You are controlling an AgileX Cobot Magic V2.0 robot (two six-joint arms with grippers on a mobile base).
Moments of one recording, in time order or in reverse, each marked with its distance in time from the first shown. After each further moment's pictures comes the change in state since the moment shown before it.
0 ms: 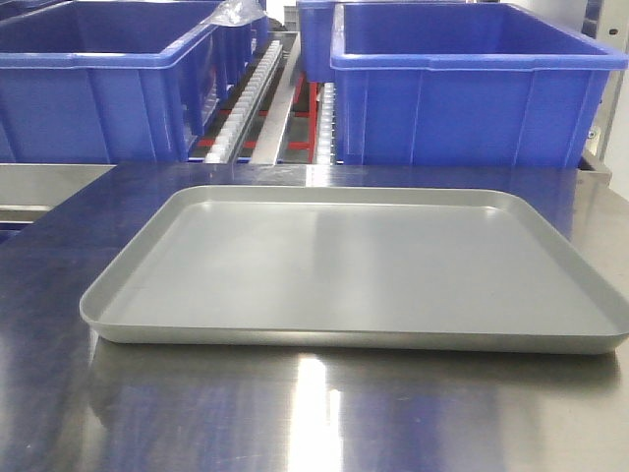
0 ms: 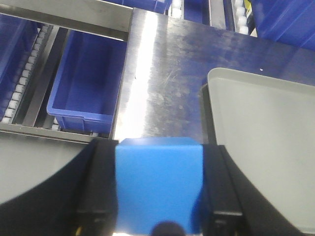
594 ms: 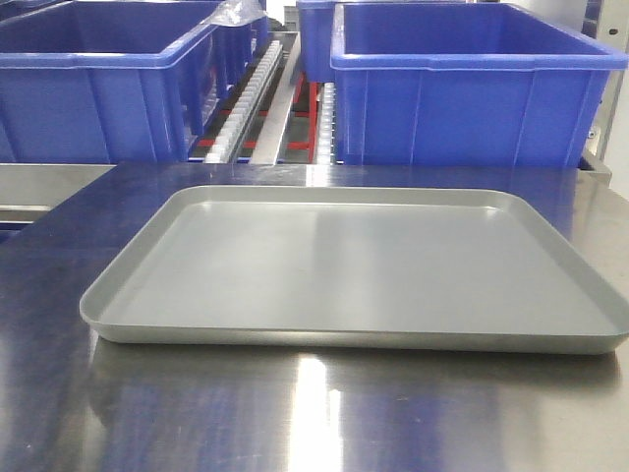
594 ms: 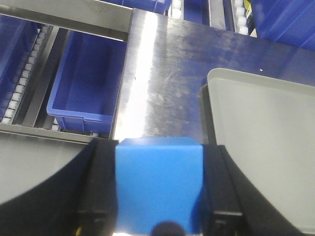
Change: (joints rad) left arm 0.000 0.000 0.000 0.000 0.000 0.000; right arm 0.000 0.000 0.000 0.000 0.000 0.000
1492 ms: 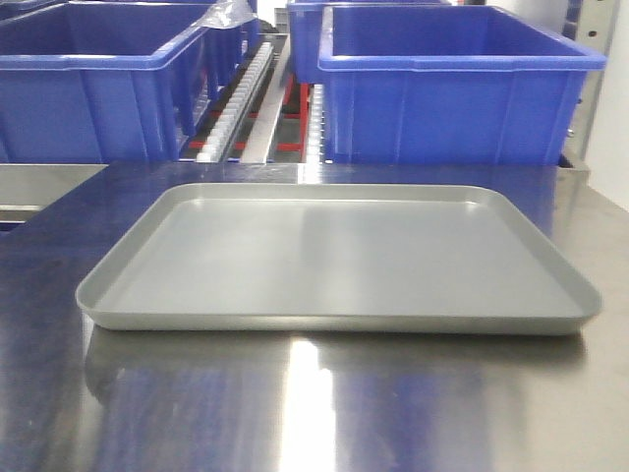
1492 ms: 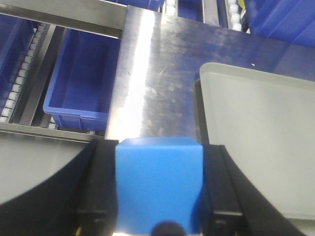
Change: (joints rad) left arm 0.000 0.000 0.000 0.000 0.000 0.000; right arm 0.000 0.000 0.000 0.000 0.000 0.000
